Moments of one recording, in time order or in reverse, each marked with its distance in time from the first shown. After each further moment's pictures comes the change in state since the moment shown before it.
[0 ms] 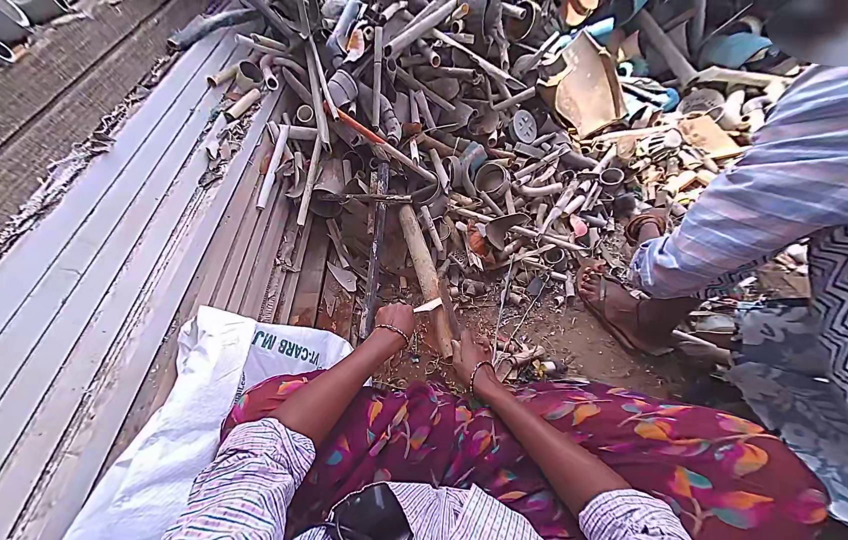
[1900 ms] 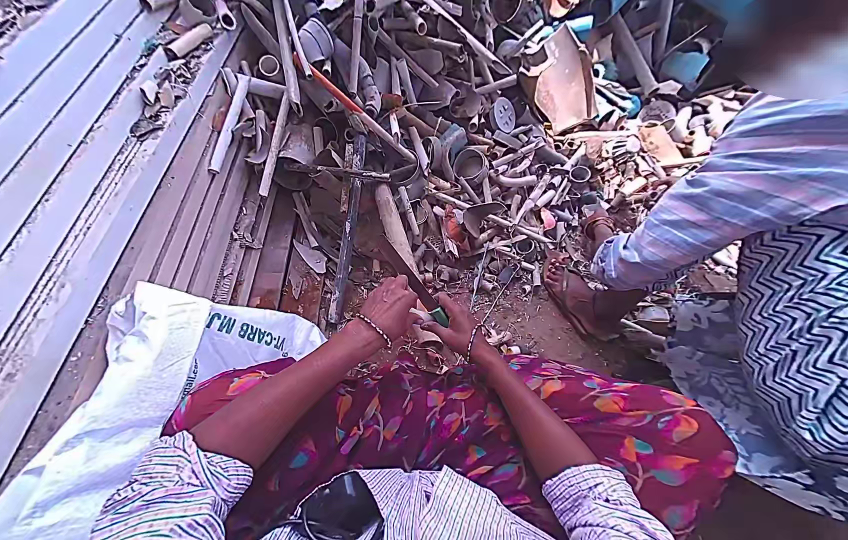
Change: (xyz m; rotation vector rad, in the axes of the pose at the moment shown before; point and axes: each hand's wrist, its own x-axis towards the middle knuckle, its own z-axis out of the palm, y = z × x) left_hand -0.043 -0.003 -0.011 -0.162 0.228 0.457; right_hand 0.018 0.013 -0.027 0.133 0.161 -0.512
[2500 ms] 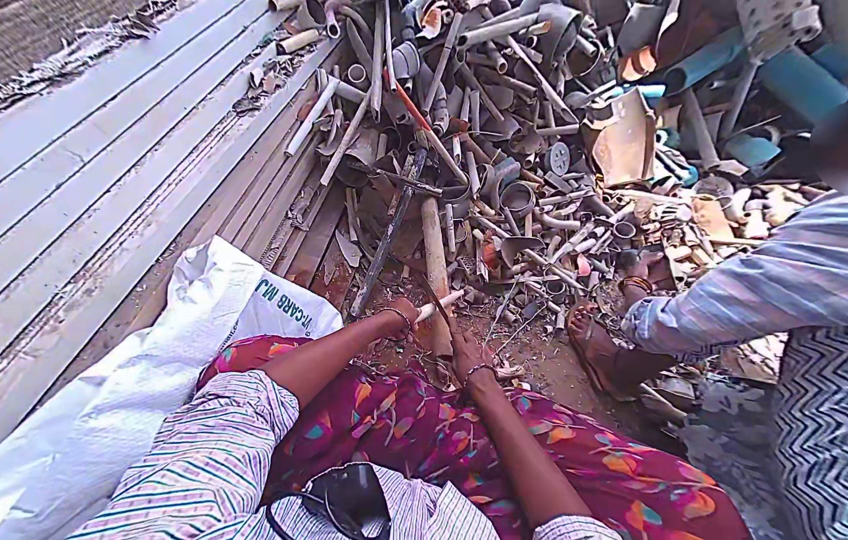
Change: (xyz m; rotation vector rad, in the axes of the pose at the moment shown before) left_hand 0.033 -0.056 0.042 -0.919 -0.144 -0.606; right_hand -0.002 -0.024 0.026 -0.646 -0.298 0.390
